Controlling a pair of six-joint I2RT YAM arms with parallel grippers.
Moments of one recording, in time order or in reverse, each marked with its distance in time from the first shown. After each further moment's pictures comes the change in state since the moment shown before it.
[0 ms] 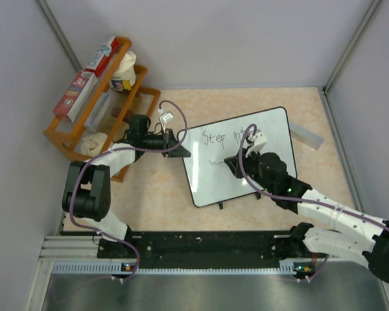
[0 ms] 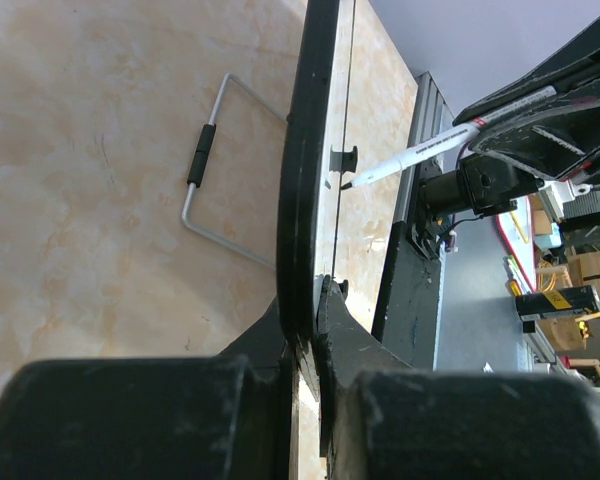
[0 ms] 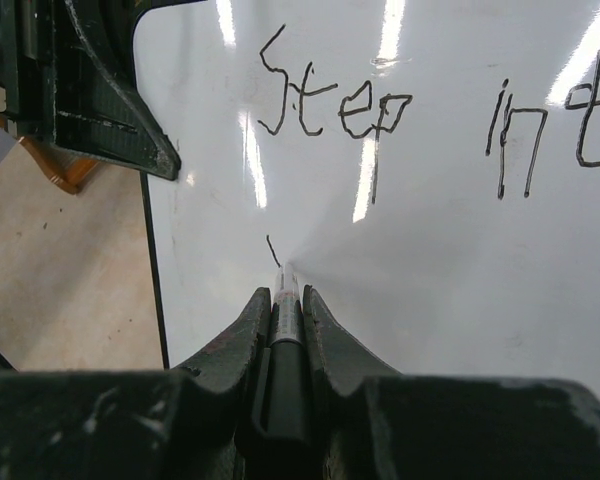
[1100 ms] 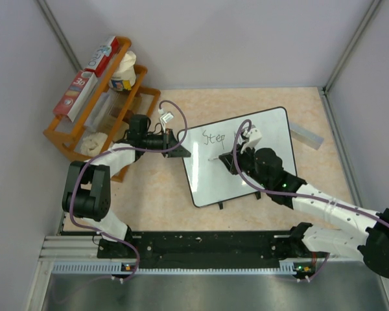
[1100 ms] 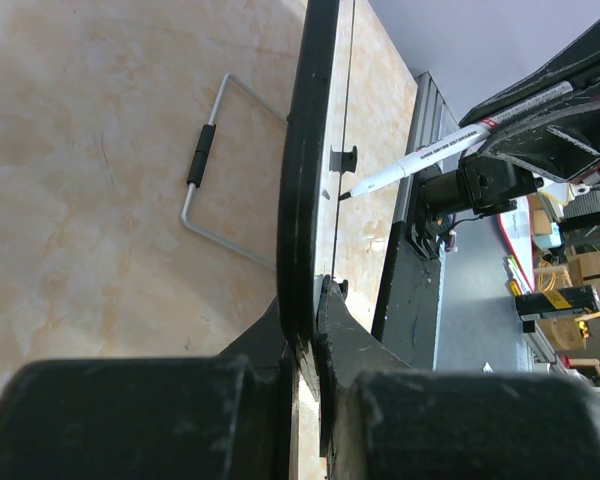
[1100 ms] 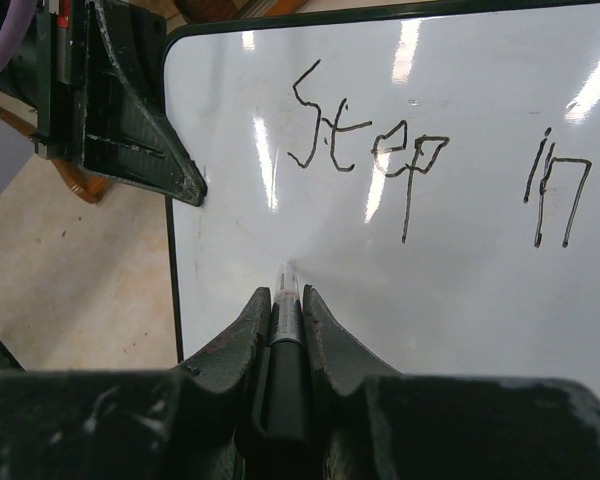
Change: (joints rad) left arm 0.000 0.000 0.000 0.001 0.001 0.000; right arm 0.000 0.076 0.052 0.051 -0.035 -0.008
